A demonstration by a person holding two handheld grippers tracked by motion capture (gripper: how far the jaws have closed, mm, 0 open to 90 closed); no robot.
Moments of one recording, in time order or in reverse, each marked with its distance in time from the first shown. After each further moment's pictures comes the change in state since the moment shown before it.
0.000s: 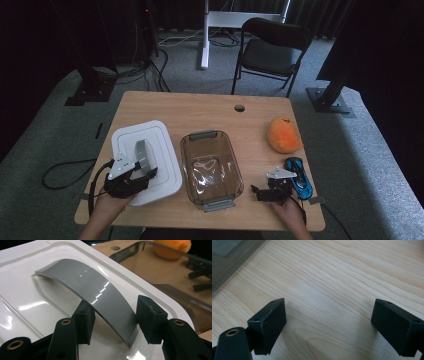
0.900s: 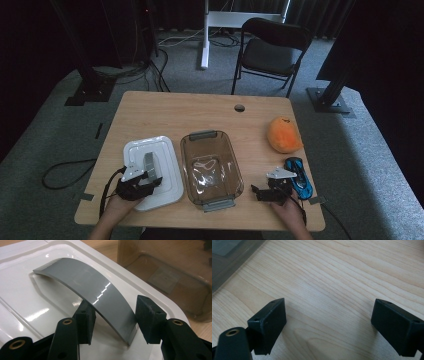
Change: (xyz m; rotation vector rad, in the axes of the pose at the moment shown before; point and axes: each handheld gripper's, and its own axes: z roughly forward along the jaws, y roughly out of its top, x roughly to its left) left arm 0.016 -0.051 0.058 0.087 -0.091 -0.018; right arm 0.000 0.000 0.000 0.000 -0.001 0.001
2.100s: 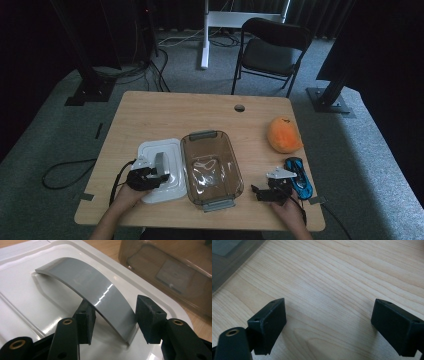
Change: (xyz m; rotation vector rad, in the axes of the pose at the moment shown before) left arm 0.028 -0.004 0.054 0.055 -0.126 -0.057; right arm 0.000 0.000 0.000 0.000 0.000 0.000
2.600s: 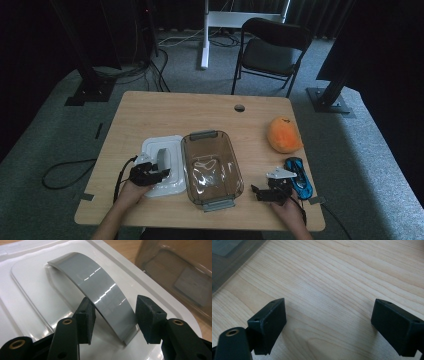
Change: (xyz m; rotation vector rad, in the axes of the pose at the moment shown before) left arm 0.004 0.007 0.010 -0.012 0.082 -0.063; right arm 0.000 0.000 0.000 0.000 0.000 0.000
